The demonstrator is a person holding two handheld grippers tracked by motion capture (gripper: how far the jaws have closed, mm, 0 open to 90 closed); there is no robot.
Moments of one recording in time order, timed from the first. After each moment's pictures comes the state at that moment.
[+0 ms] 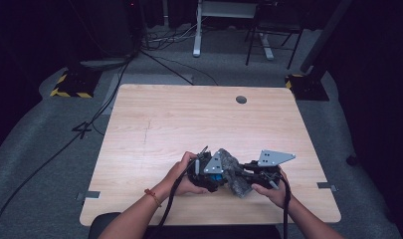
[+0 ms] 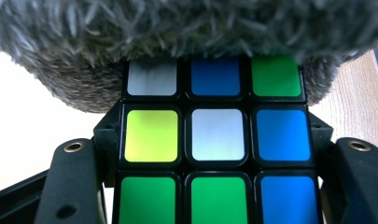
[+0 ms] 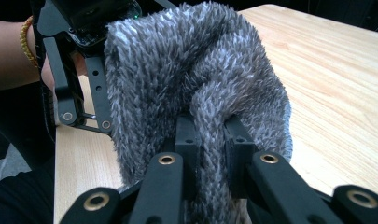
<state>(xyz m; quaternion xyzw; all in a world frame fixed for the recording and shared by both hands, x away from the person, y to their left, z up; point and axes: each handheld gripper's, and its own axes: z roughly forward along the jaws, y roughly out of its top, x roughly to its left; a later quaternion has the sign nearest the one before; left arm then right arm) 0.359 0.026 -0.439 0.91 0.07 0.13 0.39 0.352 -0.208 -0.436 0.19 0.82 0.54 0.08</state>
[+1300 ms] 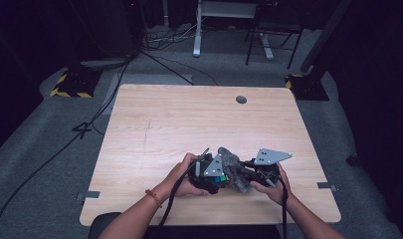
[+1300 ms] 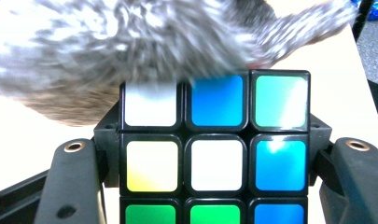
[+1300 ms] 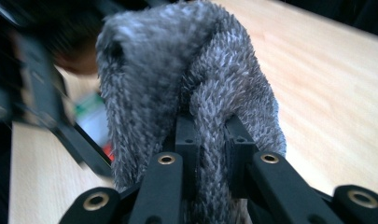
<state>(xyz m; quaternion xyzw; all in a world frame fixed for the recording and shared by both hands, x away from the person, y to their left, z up) 0.354 0.027 -0.435 0.91 0.05 0.13 0.40 0.360 -0.207 -0.441 0.21 0.84 0.49 0.12</state>
